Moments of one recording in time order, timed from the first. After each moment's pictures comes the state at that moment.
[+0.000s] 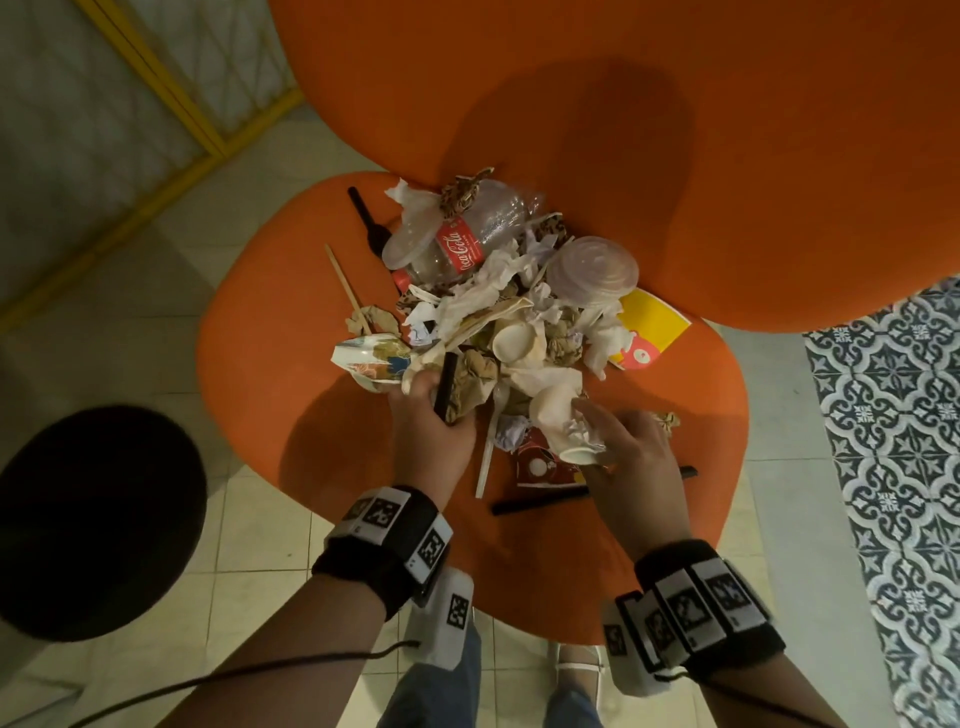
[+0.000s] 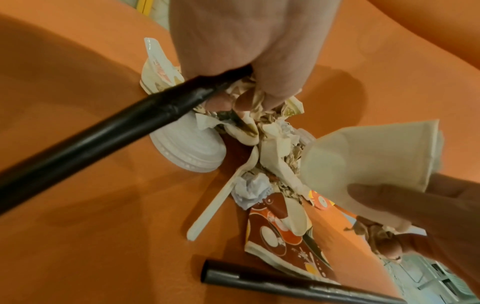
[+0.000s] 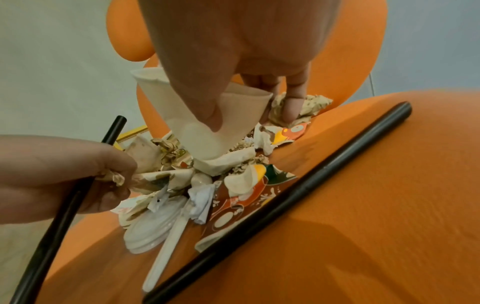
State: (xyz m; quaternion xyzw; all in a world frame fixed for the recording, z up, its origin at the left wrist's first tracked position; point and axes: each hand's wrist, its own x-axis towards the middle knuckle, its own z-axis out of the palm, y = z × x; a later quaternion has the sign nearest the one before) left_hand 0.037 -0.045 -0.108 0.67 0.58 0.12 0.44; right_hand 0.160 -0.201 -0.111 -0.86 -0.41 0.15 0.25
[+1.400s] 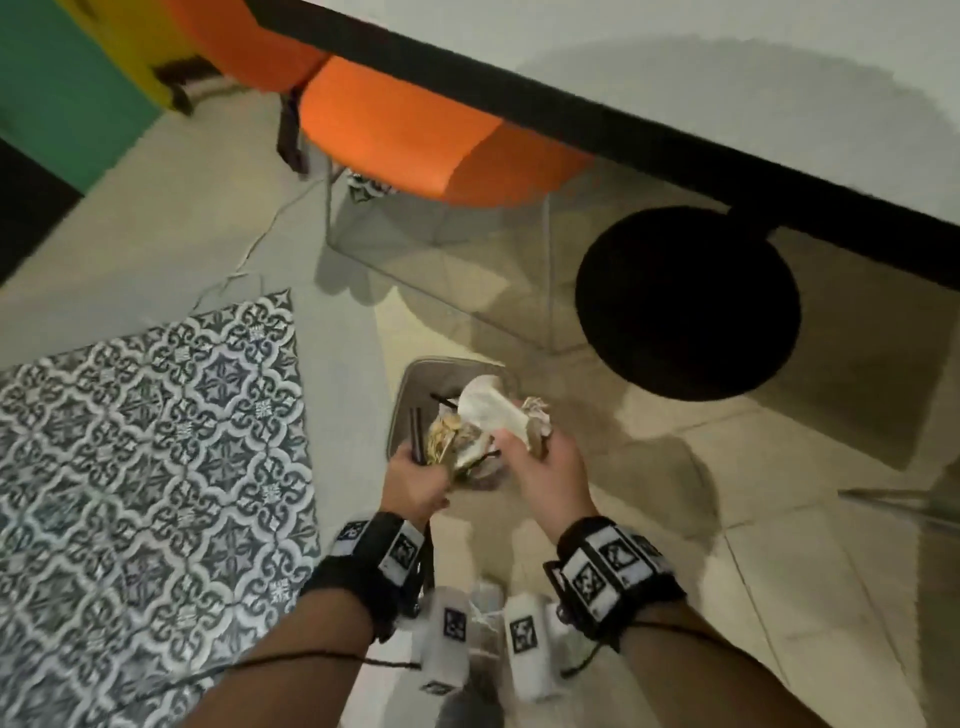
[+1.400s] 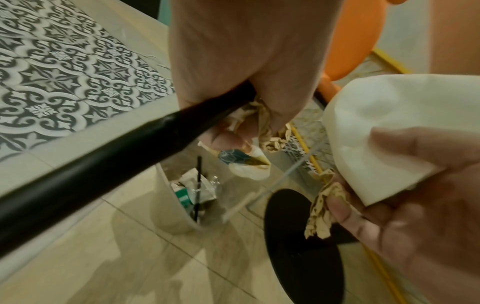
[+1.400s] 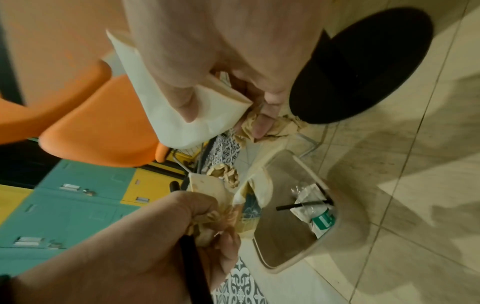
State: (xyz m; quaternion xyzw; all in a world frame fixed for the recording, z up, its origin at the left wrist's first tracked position) left_hand -0.763 -0.264 -0.201 -0.03 0.82 0.39 0.41; right_hand -0.650 -0.179 -0.181 -0.52 -0.54 0.66 0.10
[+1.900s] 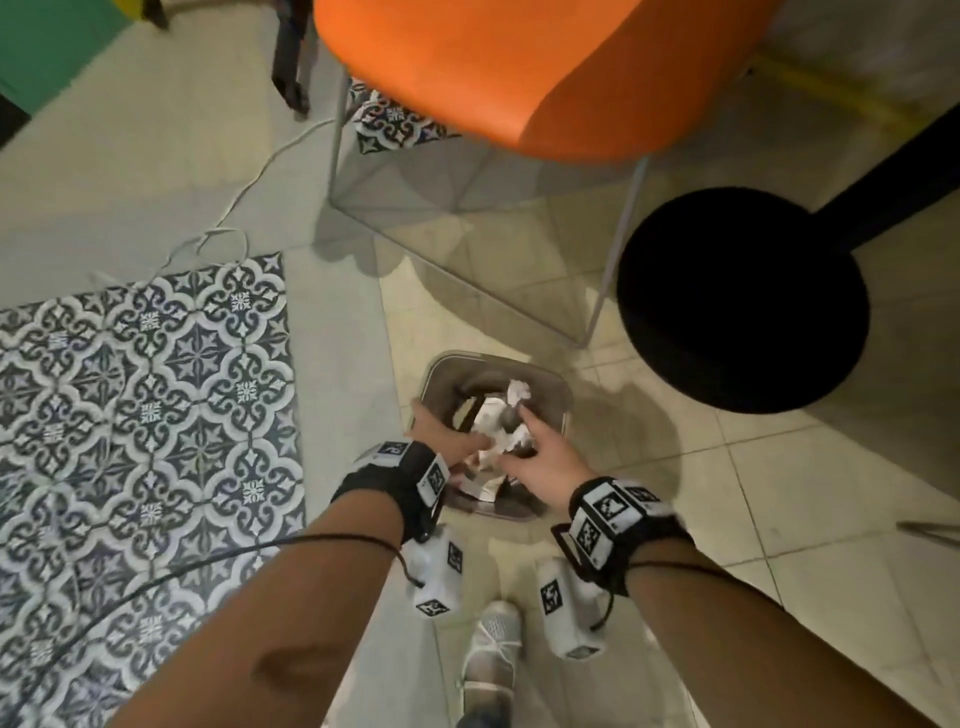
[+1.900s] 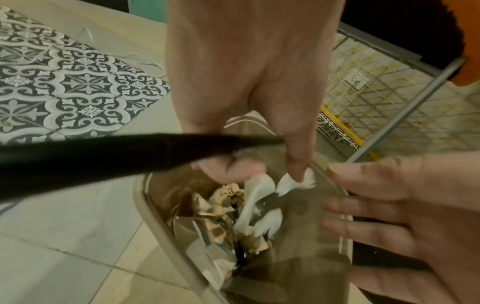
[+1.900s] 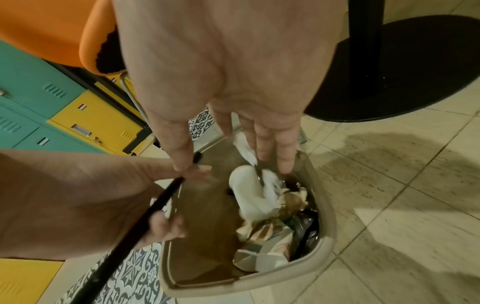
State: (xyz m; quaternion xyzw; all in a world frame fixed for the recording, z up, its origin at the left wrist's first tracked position) left_hand -0.871 -0.239 -0.365 -0.01 0.84 0.24 0.49; right_hand -0.741 -0.154 -0.288 -0.46 -0.64 0.60 -0.16
